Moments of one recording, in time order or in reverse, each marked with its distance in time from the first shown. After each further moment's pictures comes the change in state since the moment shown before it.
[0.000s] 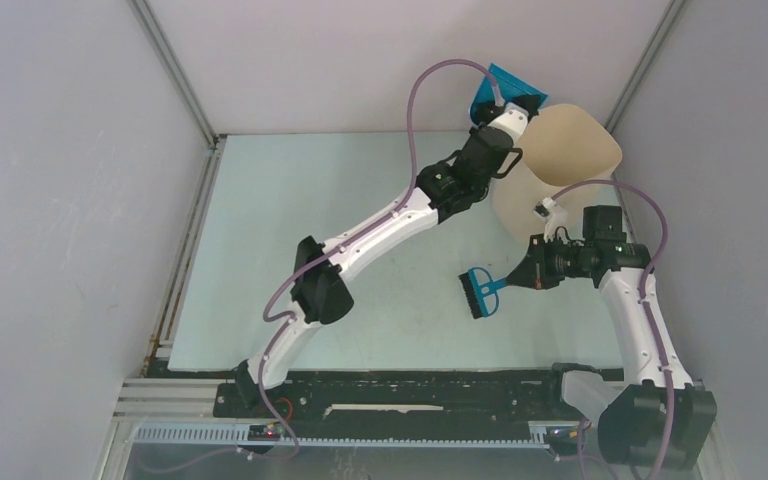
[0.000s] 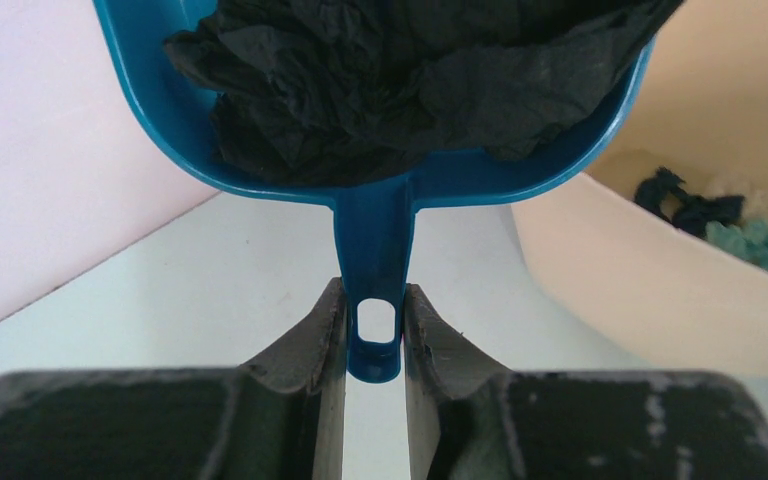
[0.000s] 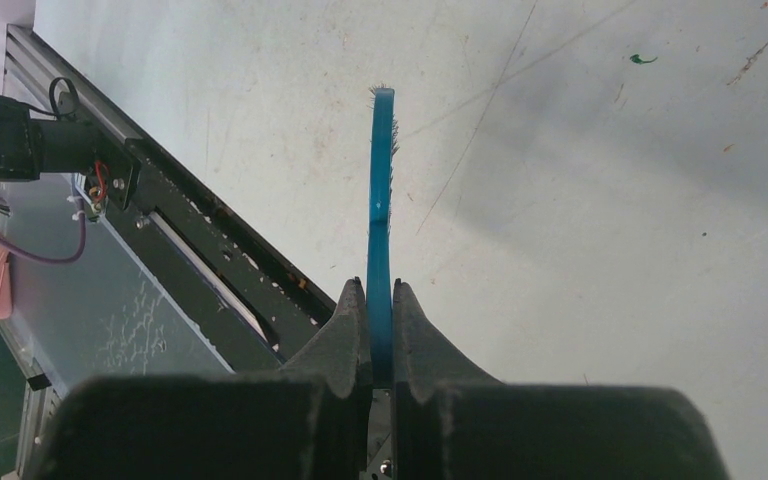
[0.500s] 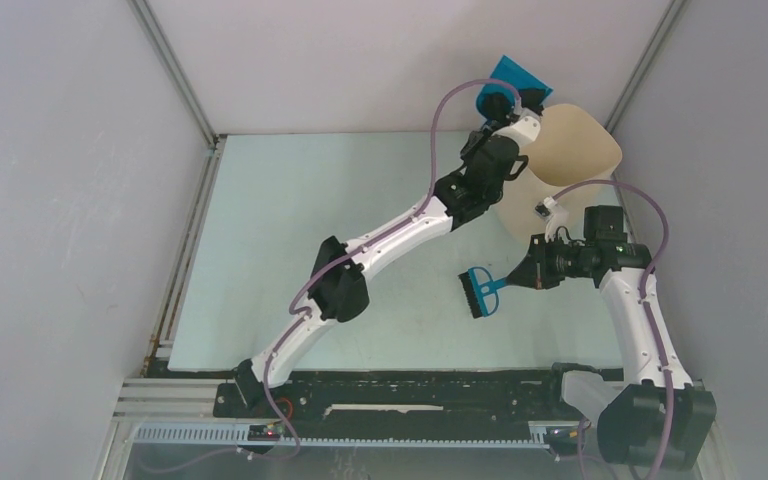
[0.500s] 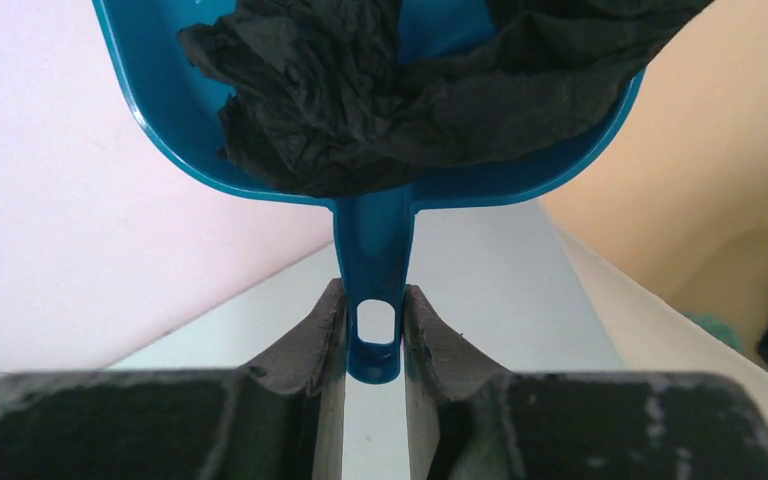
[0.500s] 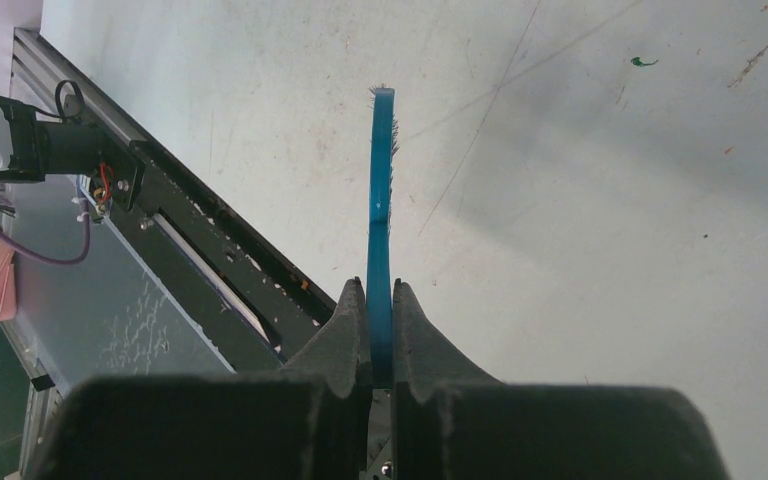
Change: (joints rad) left arm -0.006 0.170 0.084 0.295 -0.171 0.267; right arm -0.008 0.000 0.000 -0.001 -0.012 -0.003
